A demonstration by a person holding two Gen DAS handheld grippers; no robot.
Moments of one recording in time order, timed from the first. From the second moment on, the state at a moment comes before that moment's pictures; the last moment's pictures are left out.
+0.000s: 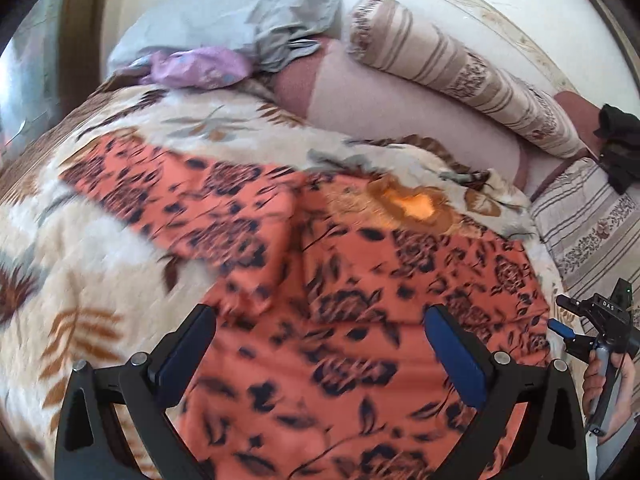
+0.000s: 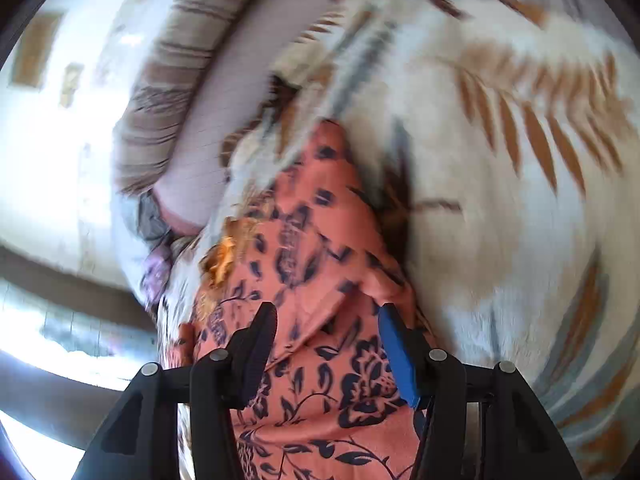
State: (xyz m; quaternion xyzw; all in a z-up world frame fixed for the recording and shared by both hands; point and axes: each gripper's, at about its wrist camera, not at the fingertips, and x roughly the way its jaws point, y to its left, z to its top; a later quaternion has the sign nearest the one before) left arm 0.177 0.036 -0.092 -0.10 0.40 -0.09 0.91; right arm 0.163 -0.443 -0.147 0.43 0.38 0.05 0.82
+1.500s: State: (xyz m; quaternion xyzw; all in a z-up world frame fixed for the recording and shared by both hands) left arm 0.221 0.132 -0.096 -0.25 0.36 -0.11 0.89; right arm 0.165 -0.264 -0.118 0.08 0.38 -0.02 0.92
